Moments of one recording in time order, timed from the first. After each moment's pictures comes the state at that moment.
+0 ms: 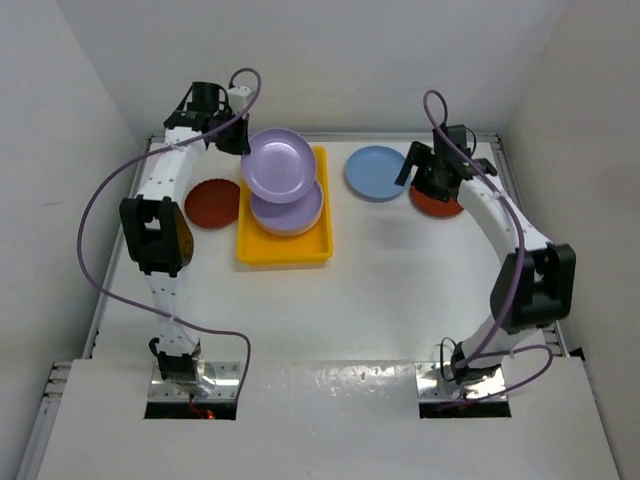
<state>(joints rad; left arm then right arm) -0.07 2.10 2.10 -0.74 0.35 0.18 0.13 1.59 1.32 -0.55 0.02 0.49</state>
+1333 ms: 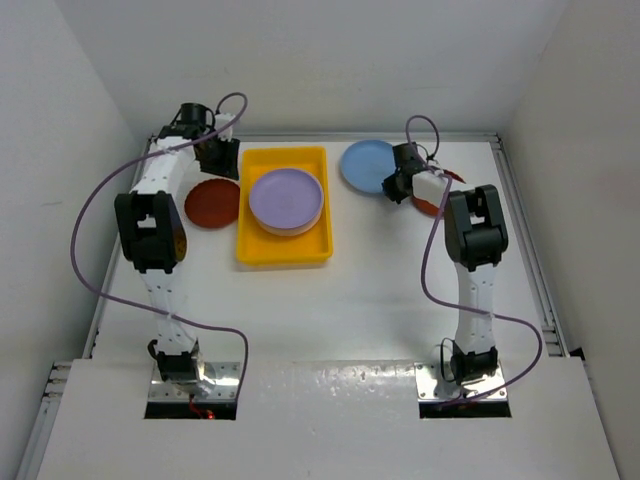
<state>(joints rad) 0.01 2.15 1.95 -0.78 0.31 0.24 0.18 2.23 1.55 -0.25 0.19 1.16</state>
